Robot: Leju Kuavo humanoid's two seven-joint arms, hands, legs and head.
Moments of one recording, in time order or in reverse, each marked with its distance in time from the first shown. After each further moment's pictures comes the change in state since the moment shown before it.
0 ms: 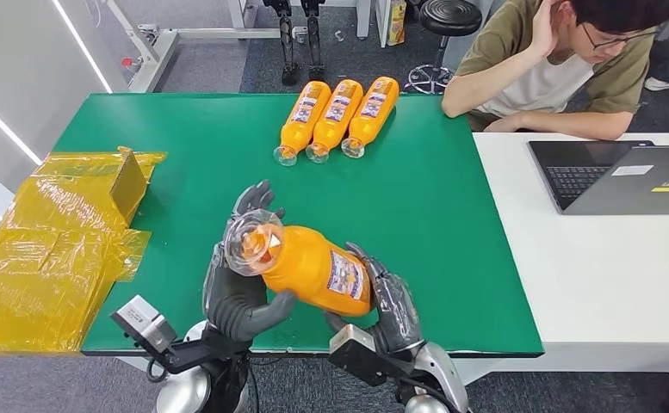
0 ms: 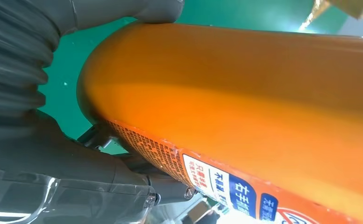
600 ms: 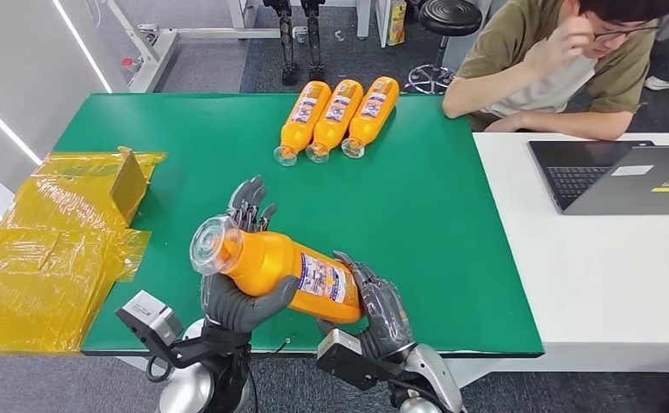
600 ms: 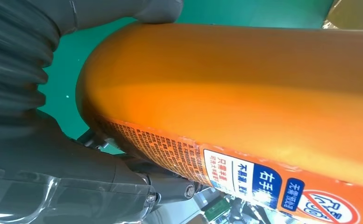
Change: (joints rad) left arm 0.005 -0.031 0.028 0.007 -0.078 0.062 0.002; right arm 0.005 0.023 -0.002 0.018 0.047 0.043 0.018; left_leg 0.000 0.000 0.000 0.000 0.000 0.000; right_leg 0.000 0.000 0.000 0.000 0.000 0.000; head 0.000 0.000
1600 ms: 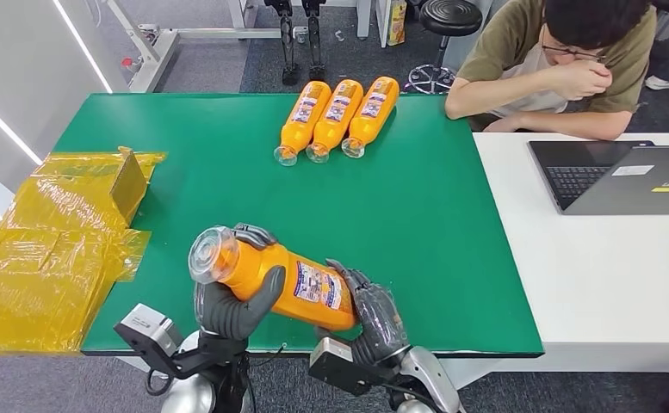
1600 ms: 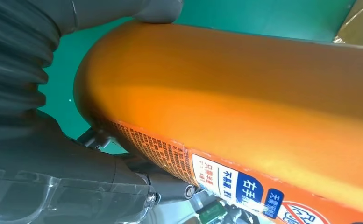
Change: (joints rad) left arm 0.069 -0.036 0.043 -0.020 -0.085 0.055 -0.010; right arm 0.008 0.015 -0.009 0.033 0.073 0.012 -0.017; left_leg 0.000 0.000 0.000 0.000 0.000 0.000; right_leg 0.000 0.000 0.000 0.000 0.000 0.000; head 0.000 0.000
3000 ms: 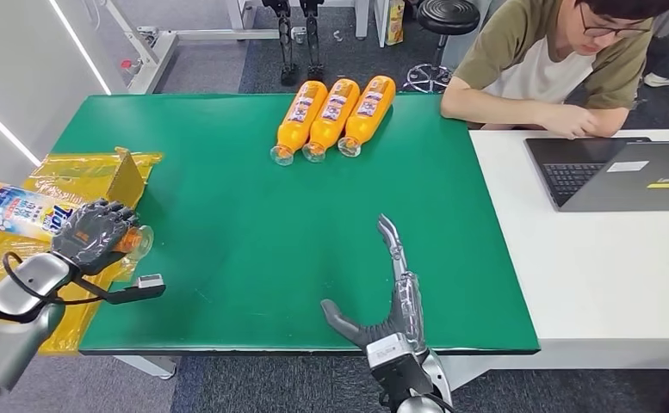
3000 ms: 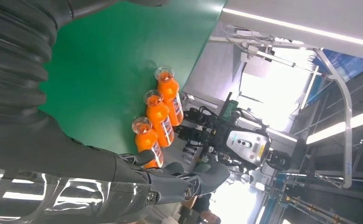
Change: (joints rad) left arm -0.488 0.722 0.075 0.719 -1.344 0.172 0.112; right arm 0.033 0.055 0.001 -0.126 -0.426 -0.235 -0.256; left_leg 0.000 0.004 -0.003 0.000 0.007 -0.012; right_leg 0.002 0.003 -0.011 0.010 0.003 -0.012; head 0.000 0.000
